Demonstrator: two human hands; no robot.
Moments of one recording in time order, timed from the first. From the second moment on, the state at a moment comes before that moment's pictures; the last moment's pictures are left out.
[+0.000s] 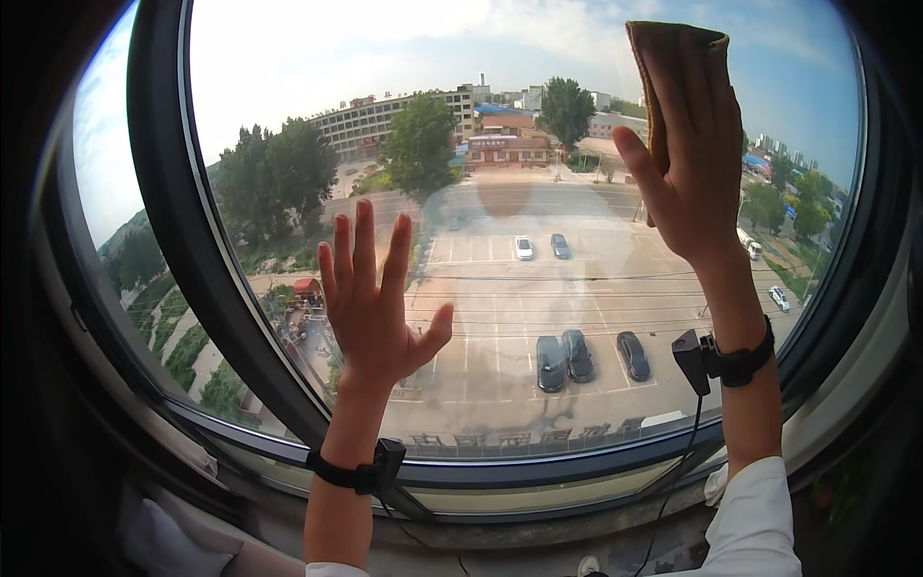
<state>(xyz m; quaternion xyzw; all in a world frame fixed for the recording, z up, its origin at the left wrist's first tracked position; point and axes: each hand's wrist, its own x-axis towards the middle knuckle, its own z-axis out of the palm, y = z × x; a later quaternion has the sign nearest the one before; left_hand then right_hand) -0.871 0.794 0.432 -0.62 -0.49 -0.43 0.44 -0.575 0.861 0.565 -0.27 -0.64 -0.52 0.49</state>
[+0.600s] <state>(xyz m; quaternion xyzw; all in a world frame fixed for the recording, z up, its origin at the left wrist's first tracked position) -0.876 0.761 0.410 -0.66 -0.46 -0.47 0.36 -0.608 0.822 0.317 -0.42 -0.69 -0.32 0.49</state>
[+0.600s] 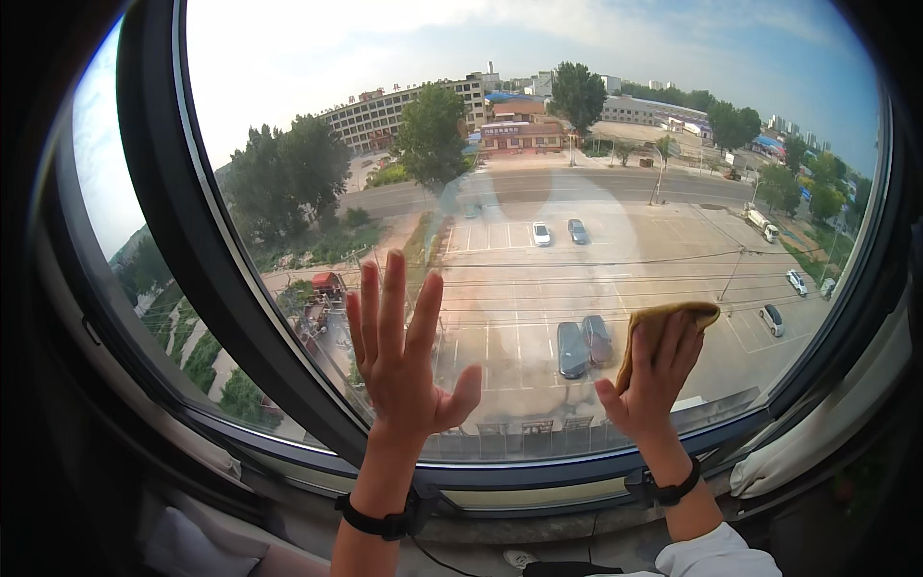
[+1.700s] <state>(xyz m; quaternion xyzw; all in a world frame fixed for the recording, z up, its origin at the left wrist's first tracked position) -0.913 0.770 0.411 -0.64 -0.50 -0.41 0.42 -0.640 0.814 0.323 -0.44 -0.62 -0.33 0.56</state>
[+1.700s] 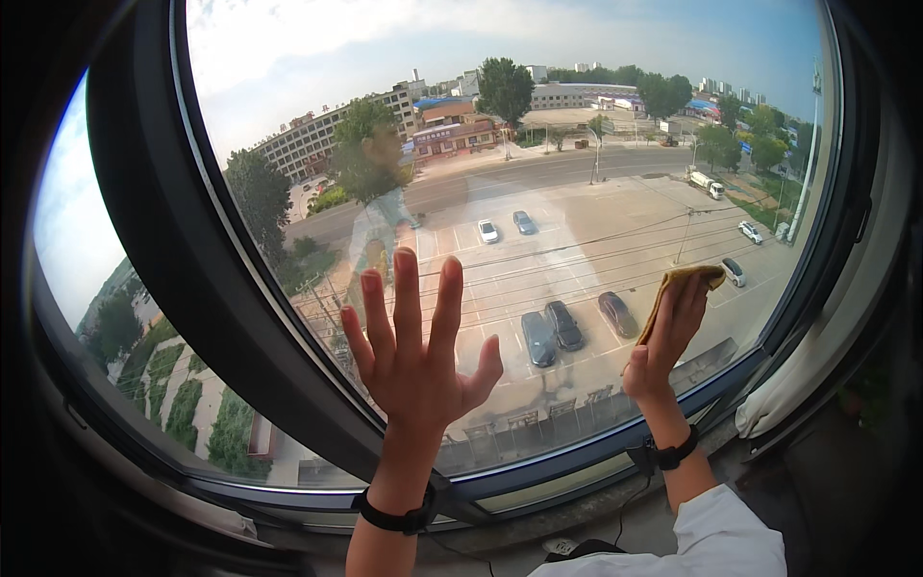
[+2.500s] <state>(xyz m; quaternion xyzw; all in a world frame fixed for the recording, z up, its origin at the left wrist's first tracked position) -0.891 0.774 0.396 -0.66 -0.47 -0.43 0.40 -0.685 0.825 0.548 -0.38 -0.54 -0.48 0.58</state>
